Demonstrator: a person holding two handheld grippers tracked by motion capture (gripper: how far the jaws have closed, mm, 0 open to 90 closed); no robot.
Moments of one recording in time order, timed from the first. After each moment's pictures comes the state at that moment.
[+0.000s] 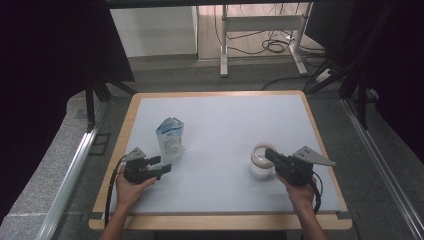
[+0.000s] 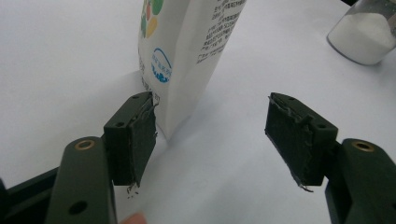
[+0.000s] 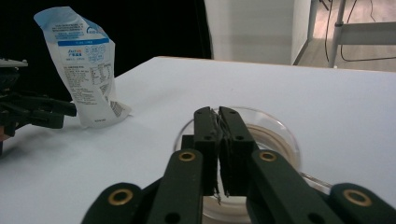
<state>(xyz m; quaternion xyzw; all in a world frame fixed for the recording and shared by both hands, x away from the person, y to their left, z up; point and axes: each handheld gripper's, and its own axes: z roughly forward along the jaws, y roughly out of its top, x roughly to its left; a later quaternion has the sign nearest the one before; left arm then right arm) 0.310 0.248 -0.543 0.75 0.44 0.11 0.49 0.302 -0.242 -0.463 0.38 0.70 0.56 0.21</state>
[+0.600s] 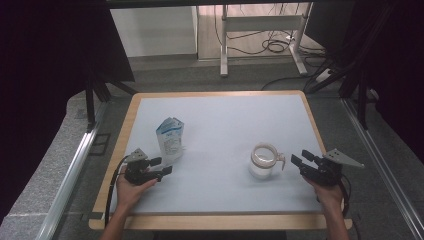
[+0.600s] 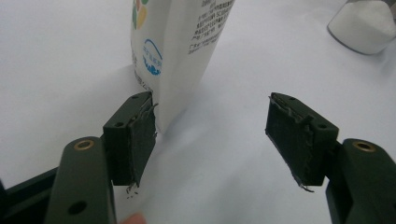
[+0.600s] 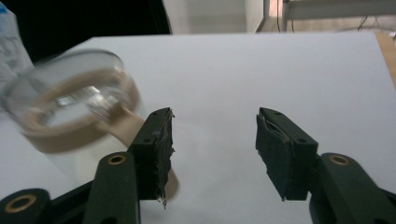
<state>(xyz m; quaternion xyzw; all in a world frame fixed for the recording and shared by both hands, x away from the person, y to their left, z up) 0.308 0.244 -0.545 0.76 0.43 0.10 0.48 0.322 -0.330 -0.498 0.45 0.69 0.51 0.22</state>
